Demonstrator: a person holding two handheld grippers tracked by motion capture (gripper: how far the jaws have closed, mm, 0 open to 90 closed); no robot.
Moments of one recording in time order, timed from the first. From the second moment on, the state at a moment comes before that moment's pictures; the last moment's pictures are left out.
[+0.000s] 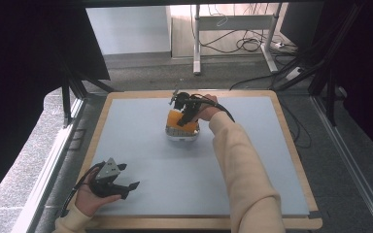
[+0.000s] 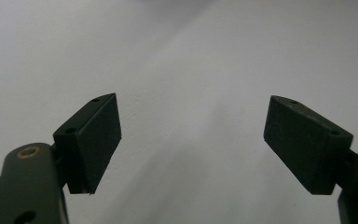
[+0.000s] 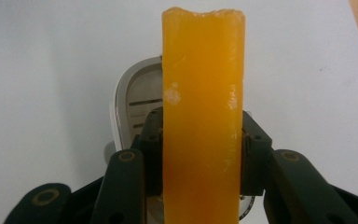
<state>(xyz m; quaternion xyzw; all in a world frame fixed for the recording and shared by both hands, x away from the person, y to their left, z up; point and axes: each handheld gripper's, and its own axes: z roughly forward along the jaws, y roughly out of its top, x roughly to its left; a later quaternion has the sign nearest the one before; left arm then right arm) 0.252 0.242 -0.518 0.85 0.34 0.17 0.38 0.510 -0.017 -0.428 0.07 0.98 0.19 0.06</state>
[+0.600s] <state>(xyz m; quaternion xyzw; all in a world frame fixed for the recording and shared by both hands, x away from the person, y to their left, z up) 0.252 0.242 -0.518 0.85 0.33 0.17 0.38 0.508 -0.011 -0.438 0.05 0.98 0.16 0.05</state>
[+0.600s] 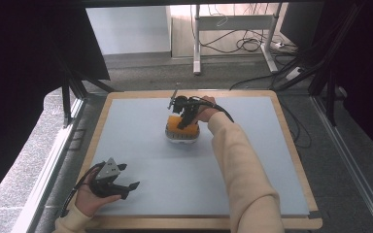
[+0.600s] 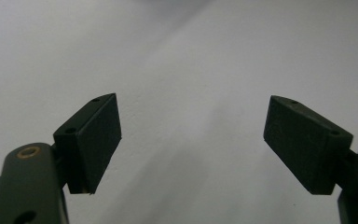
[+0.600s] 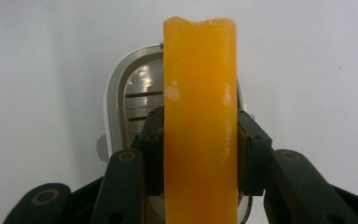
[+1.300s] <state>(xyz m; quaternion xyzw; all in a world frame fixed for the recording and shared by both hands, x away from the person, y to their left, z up) 0.252 0.241 -0.518 0.85 0.33 0.17 0.37 0.502 -0.017 -0.418 0.11 0.96 0.23 0.12</state>
